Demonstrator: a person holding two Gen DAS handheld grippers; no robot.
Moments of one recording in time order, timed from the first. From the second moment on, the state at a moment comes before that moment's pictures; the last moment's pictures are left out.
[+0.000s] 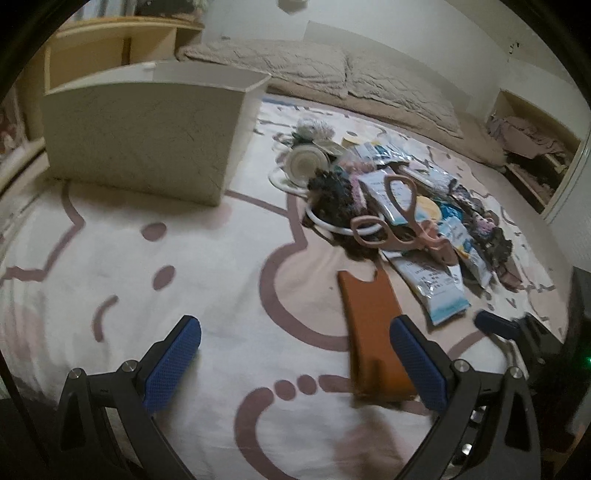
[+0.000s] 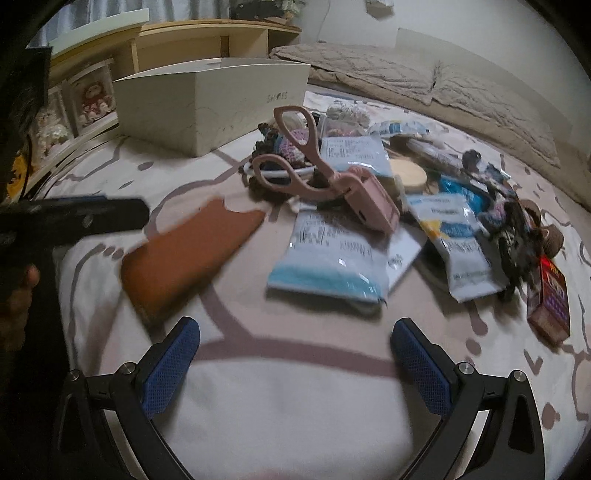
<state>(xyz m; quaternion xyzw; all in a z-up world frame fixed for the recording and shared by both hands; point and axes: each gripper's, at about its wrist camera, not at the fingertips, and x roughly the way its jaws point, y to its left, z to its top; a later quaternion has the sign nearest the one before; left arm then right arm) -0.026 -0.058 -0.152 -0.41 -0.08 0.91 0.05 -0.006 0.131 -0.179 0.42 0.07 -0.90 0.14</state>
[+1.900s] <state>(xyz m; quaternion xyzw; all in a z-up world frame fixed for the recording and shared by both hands) -0.027 0.001 -0.182 -0.40 -0.04 0.90 0.13 -0.093 0.229 -0.169 0.42 0.02 -0.90 0.13</state>
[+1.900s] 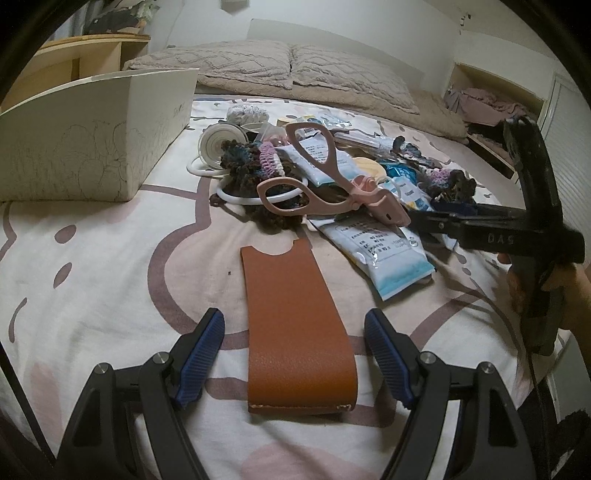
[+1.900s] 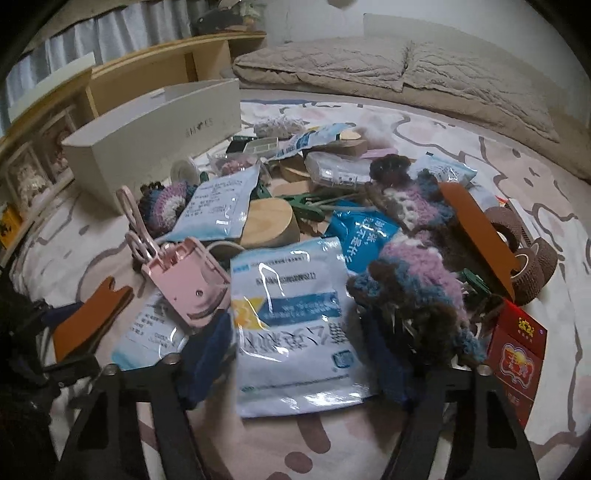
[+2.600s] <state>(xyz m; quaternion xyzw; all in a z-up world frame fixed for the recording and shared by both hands) -0.024 0.002 -0.181 -0.40 -0.03 0.91 0.12 -0.011 0.234 -0.163 0.47 0.08 -0.87 0.14</state>
